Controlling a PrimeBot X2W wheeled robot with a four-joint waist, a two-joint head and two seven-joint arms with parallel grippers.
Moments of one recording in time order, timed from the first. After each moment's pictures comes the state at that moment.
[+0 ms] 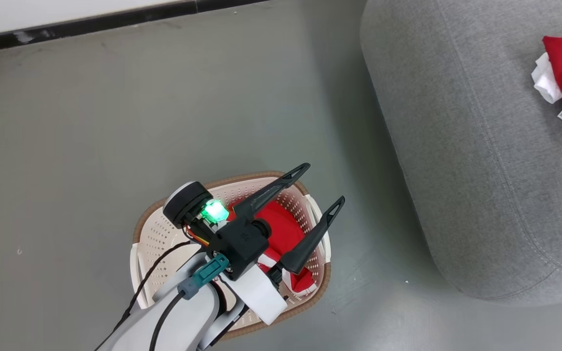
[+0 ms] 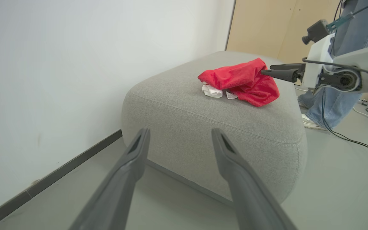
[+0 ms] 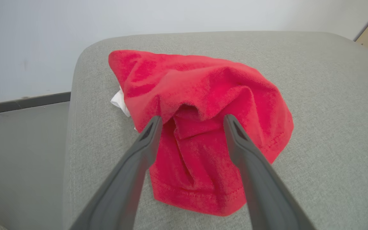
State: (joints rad) left arm -0.53 0.25 -0.76 0.14 -0.28 -0.12 -0.20; right arm -0.48 -0.54 -0.07 0.83 0.43 0.13 -0.25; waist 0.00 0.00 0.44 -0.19
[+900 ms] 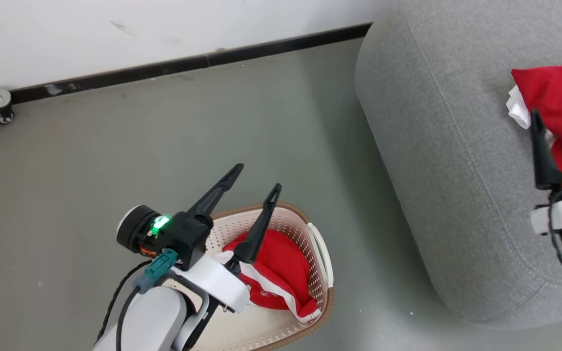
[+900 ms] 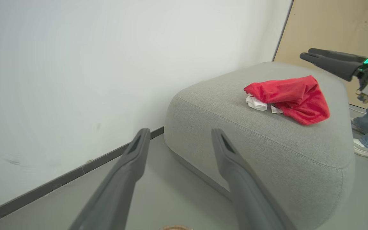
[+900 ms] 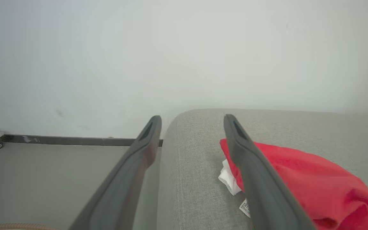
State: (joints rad) left arm -0.44 0.25 -0.62 0.23 -0.35 -0.04 -0.25; right arm -0.41 -0.38 0.01 0.46 0.27 0.13 -0.25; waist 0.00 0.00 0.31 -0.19
